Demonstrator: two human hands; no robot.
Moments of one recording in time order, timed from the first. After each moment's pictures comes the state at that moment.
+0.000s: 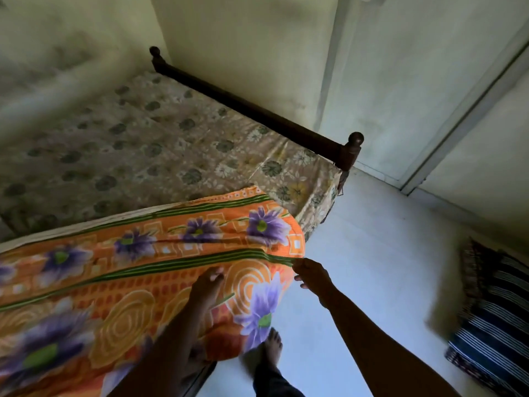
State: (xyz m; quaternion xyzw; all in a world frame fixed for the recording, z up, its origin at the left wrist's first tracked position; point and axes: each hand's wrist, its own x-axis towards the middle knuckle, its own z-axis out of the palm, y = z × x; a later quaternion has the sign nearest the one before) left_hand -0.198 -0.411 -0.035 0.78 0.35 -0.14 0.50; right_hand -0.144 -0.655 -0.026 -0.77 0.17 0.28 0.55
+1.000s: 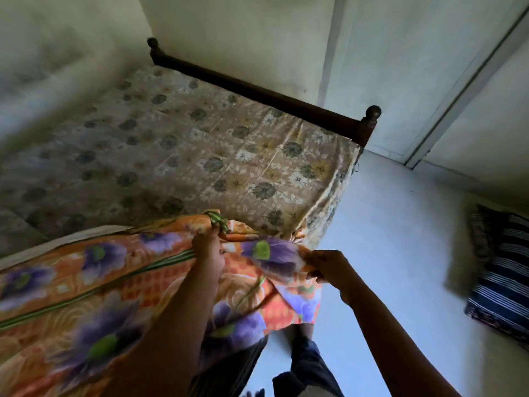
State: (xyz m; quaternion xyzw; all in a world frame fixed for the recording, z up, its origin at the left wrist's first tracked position) left_hand -0.179 -0.326 0.036 0.53 0.46 0.06 0.70; right_hand -0.218 -0.557 0.043 -0.74 0.17 0.29 0.58
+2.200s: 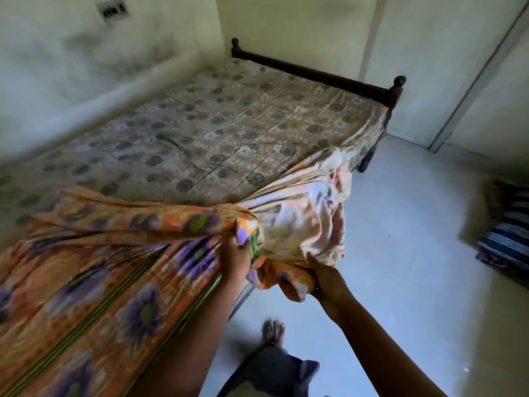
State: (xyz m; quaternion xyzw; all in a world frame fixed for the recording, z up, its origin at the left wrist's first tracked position) left_hand -0.697 -0.262 0.068 0.82 0.28 0.13 0.48; right_hand -0.709 -0.439 0.055 -0.56 0.20 0.26 0.76
